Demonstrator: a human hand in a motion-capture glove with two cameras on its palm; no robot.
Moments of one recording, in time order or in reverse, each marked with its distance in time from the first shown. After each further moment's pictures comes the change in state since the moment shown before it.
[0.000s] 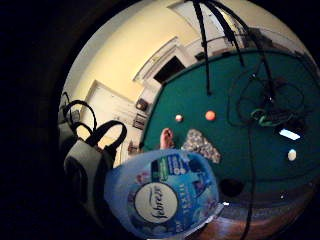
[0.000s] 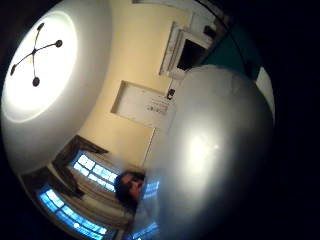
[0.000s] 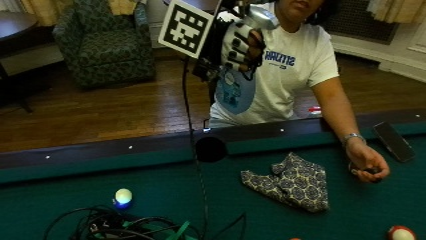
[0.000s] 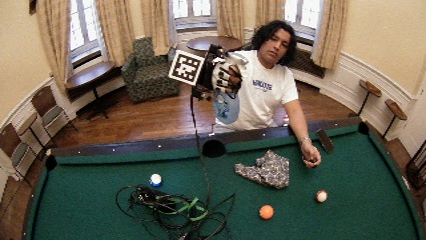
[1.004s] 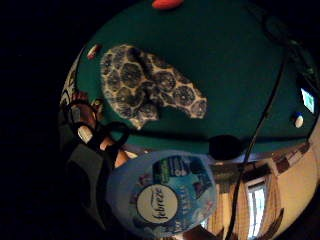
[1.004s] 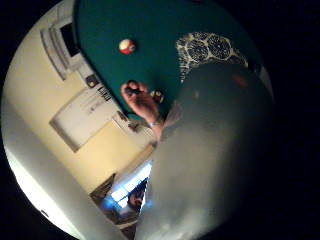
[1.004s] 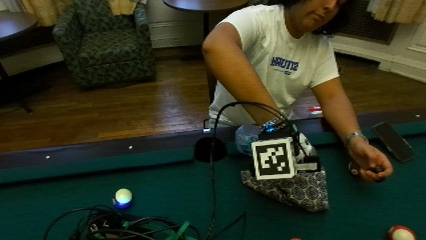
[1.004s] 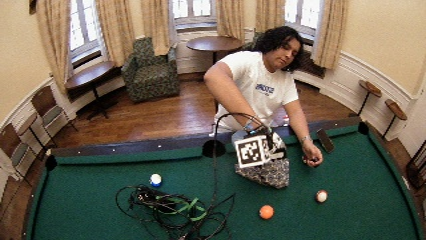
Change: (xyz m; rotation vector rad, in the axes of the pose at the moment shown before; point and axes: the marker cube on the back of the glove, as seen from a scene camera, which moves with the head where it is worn) arm 0.172 0.024 0.242 -0.781 0.476 0.821
